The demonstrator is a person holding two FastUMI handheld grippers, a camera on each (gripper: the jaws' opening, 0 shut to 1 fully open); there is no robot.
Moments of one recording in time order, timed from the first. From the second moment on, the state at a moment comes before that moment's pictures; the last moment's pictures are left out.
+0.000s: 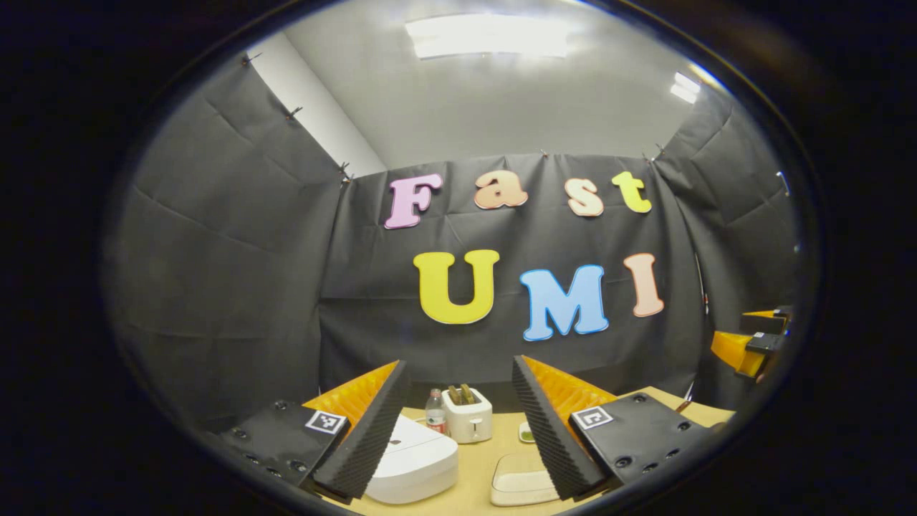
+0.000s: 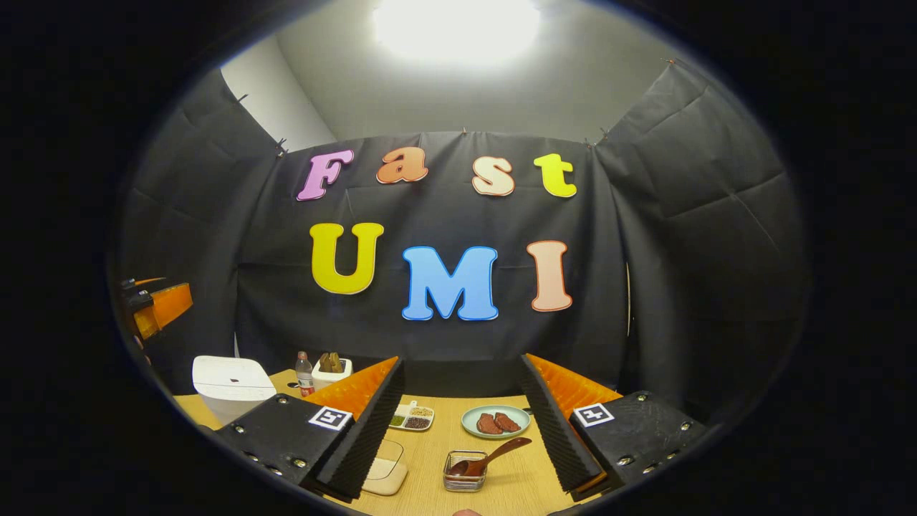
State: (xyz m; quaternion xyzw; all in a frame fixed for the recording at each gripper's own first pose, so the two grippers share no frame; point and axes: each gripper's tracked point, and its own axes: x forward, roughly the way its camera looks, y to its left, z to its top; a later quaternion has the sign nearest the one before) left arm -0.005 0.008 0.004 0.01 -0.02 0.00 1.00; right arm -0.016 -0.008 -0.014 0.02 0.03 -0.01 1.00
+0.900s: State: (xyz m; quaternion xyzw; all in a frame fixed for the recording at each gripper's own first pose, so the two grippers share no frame) left arm 0.019 0.072 -0.008 0.00 -0.01 0.03 1.00; right arm -0.017 0.026 -0.012 0.02 0.03 -0.01 1.00
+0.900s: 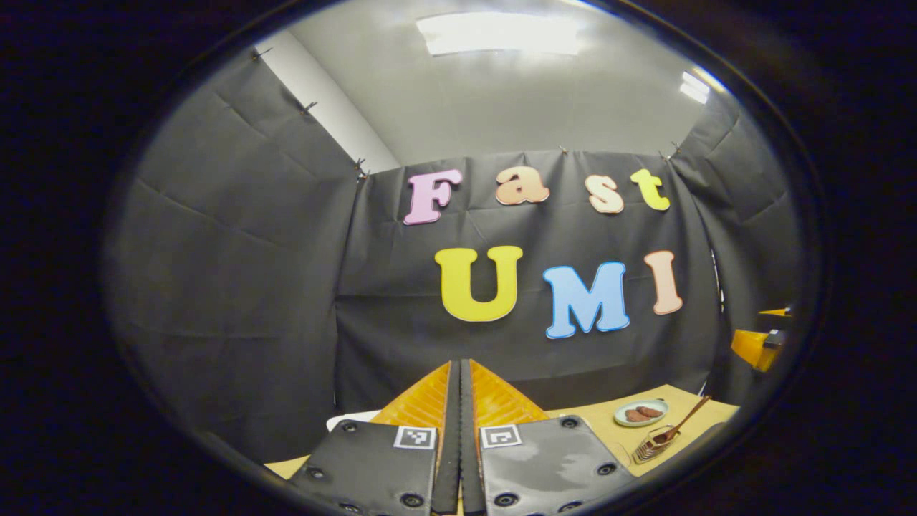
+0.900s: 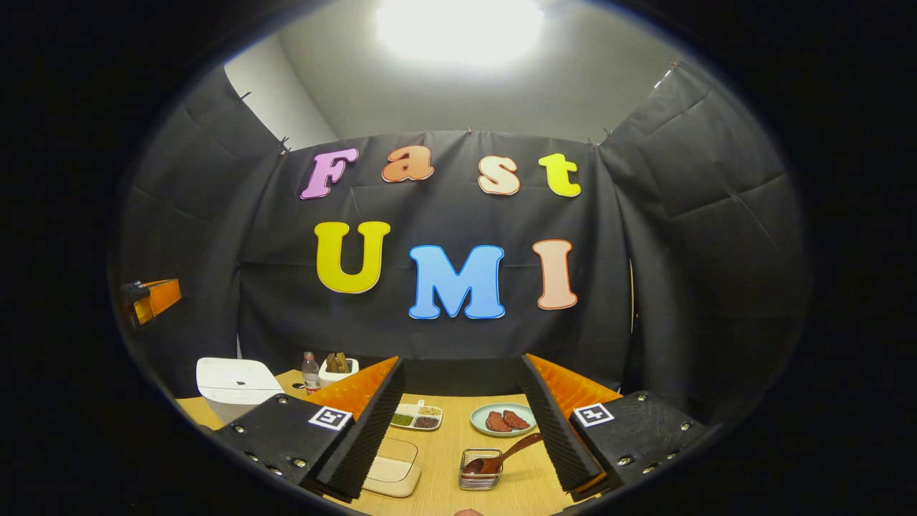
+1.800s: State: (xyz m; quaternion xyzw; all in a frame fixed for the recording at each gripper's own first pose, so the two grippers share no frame) left arm 0.138 0.148 -0.169 -0.04 0.15 -0.01 0.99; right arm -0.032 0.040 -0.022 -0.01 0.06 -0.08 0.99
